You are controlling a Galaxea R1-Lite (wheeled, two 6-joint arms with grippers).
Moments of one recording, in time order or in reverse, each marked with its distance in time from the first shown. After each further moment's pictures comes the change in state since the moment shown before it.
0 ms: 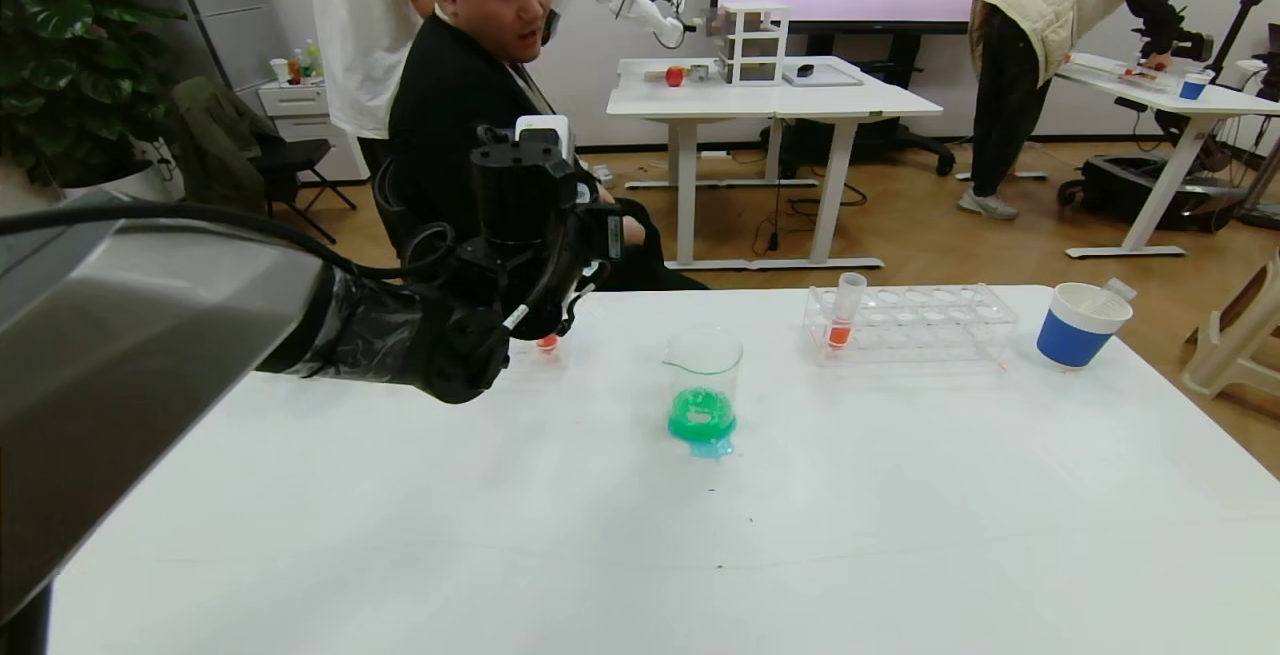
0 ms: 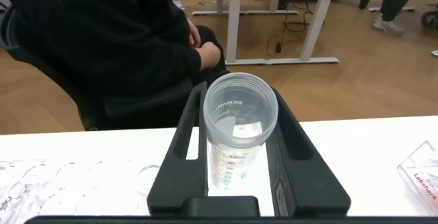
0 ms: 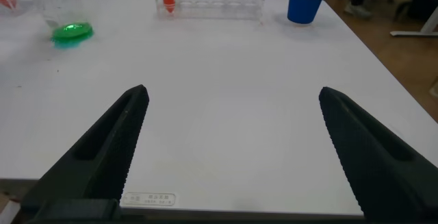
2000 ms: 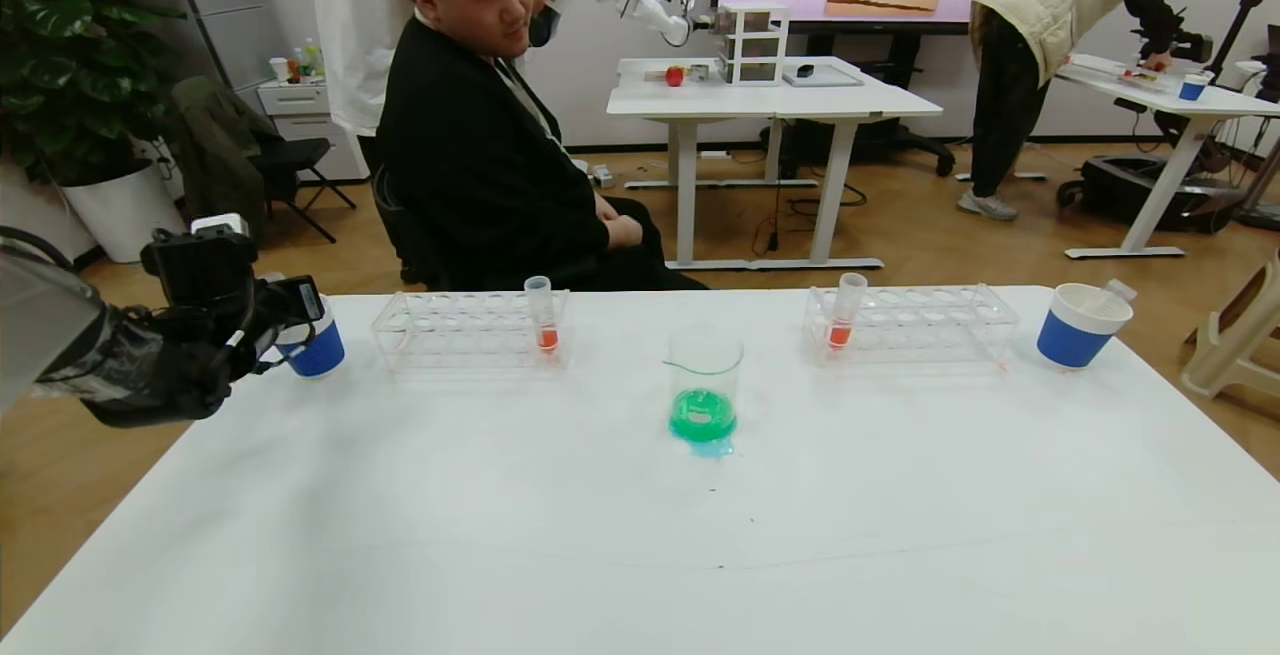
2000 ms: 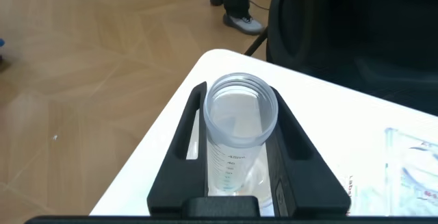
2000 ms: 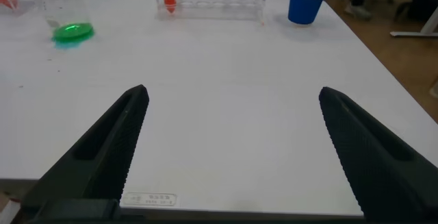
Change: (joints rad) left arm 0.733 0.093 0.211 -0.089 -0.238 -0.041; right arm 0.000 0.000 0.000 0.000 0.000 0.000
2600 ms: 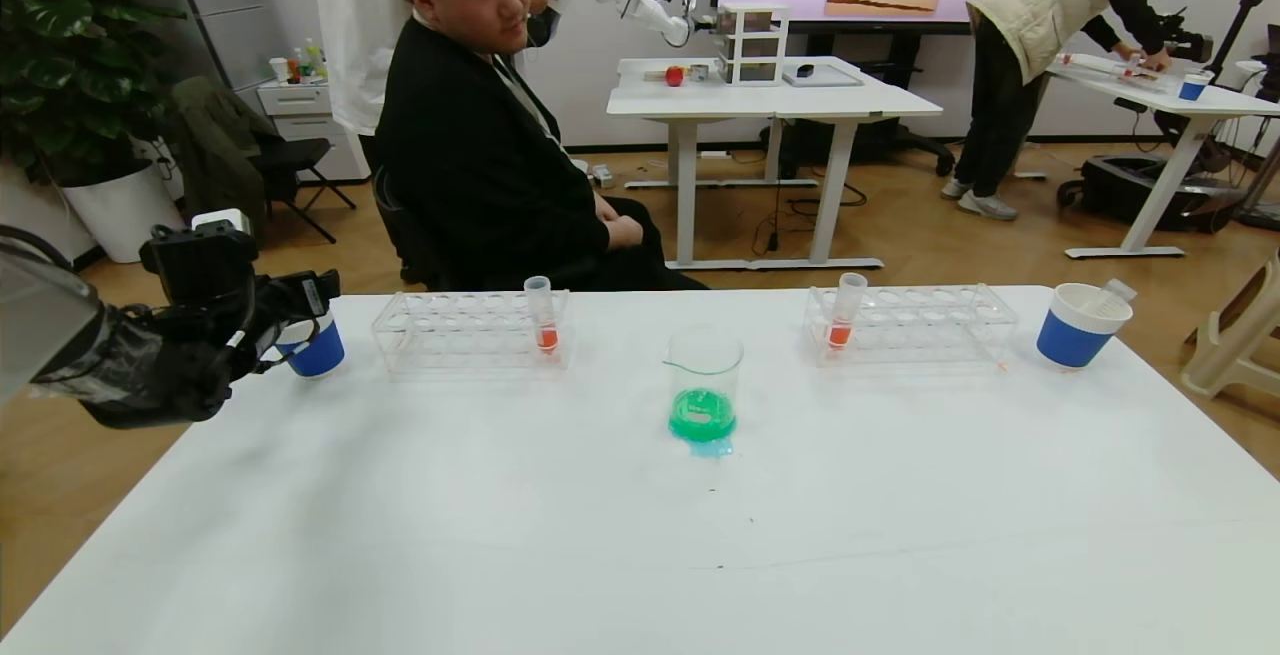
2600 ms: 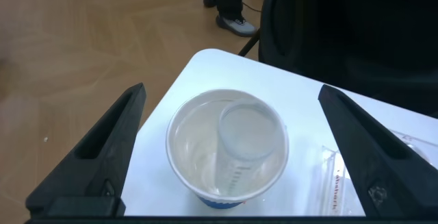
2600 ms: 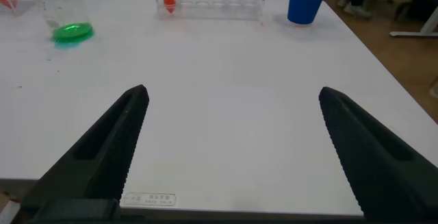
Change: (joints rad) left arm -0.009 -0.021 0.024 -0.027 -0.015 -0.013; right arm 0.000 0.000 0.000 0.000 0.000 0.000
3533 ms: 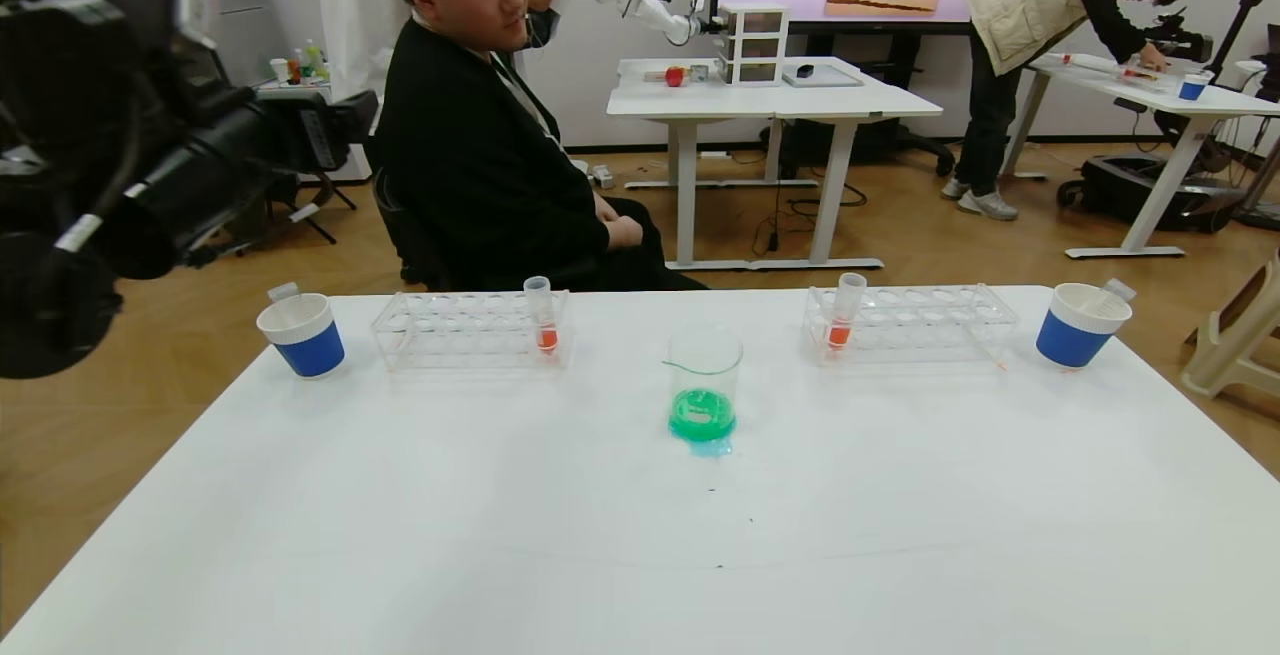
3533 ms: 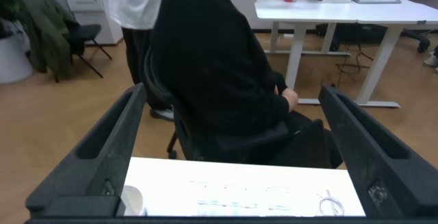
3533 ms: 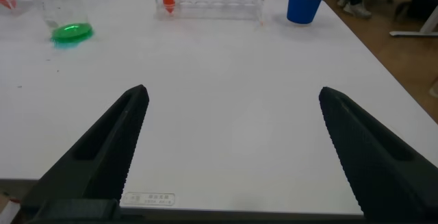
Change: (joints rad) left arm -0.308 -0.520 0.035 0.153 0.001 0.132; right arm 0.000 0.000 0.000 0.000 0.000 0.000
